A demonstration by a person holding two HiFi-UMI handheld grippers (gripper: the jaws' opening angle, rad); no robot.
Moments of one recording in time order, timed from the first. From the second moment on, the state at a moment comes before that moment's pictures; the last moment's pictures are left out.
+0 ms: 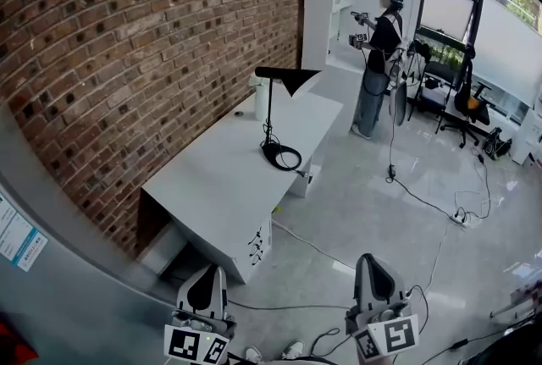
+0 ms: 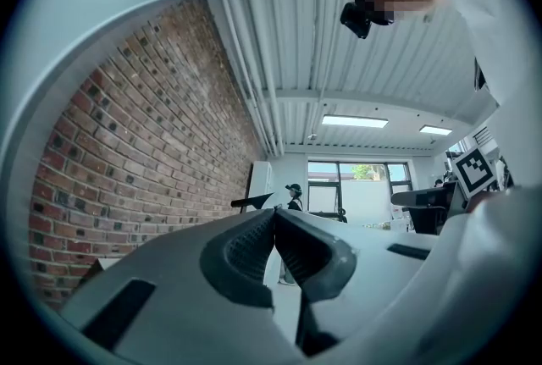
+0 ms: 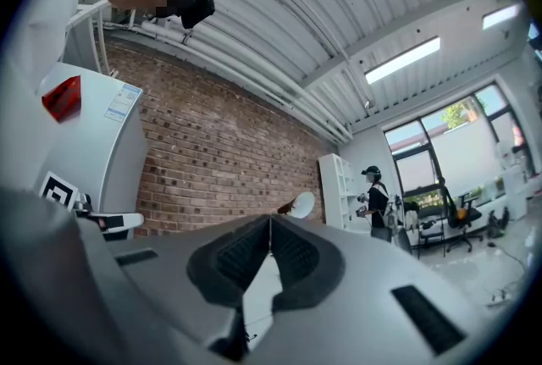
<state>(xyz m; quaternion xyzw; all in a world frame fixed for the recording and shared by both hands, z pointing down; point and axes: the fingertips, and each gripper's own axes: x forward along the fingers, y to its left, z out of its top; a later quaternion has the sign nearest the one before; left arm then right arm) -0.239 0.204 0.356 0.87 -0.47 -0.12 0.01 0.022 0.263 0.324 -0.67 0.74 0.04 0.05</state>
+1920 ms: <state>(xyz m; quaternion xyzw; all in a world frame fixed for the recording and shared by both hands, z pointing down) -0.154 -0.016 0.389 0.90 -0.43 -0.11 0.03 0.039 0.040 0.339 -0.62 0.78 0.04 0.01</state>
